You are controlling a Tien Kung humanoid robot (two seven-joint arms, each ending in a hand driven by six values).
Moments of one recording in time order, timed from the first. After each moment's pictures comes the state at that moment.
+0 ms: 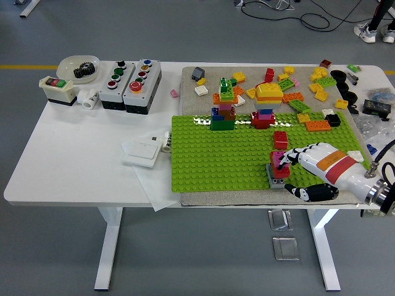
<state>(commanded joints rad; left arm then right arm) -0.14 0.06 -0.49 -0.18 0.87 -0.11 0.23 0.40 -0.73 0.75 1.56 -1.98 -0.13 0.13</state>
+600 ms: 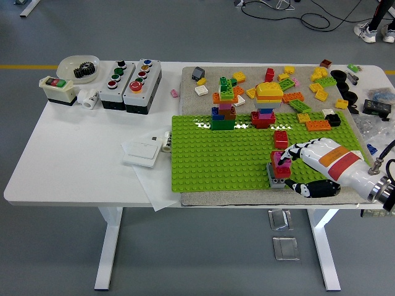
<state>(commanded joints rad) -0.14 0.06 -0.49 -0.18 0.88 -0.11 0.23 0.38 -0.74 0.79 1.59 -1.96 -0.16 0.14</state>
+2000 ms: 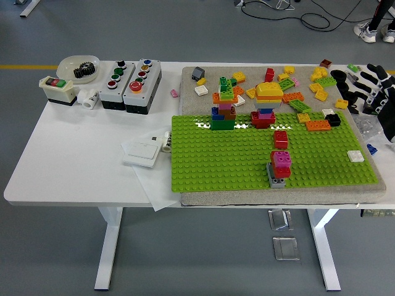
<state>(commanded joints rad) -0.14 0.06 -0.54 -0.18 0.94 -0.10 0.24 0.41 -0.58 1.07 1.28 -0.45 -0.17 0.22</state>
